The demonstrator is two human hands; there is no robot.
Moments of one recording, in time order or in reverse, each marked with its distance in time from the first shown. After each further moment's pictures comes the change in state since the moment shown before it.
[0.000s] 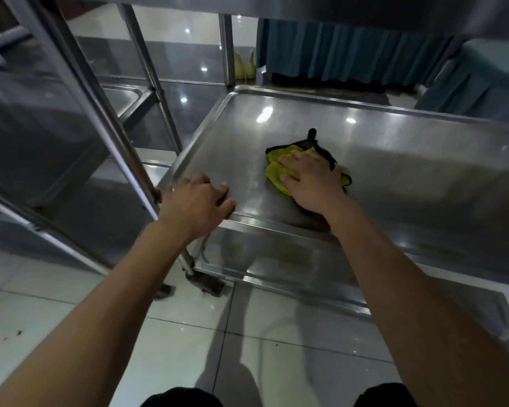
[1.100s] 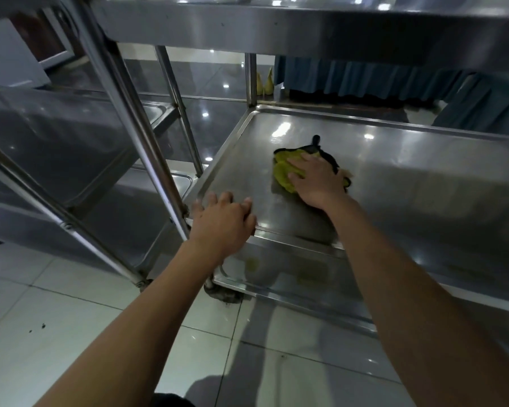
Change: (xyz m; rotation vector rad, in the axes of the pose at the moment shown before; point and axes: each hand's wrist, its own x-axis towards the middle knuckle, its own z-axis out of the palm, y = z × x) left_hand -0.023 0.042 0.000 -0.048 -0.017 -0.064; right_hand 0.023 0.000 -0.006 0.096 0.014 0.019
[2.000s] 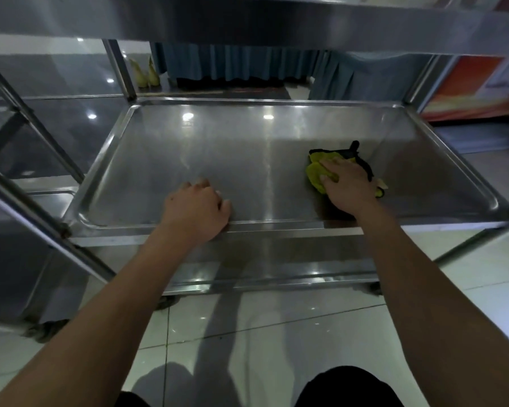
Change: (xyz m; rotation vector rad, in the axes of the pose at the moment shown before) left_hand 0.014 0.141 0.002 -0.012 0.108 0.310; right_hand -0.168 0.218 -0.087 -0.073 0.173 0.423
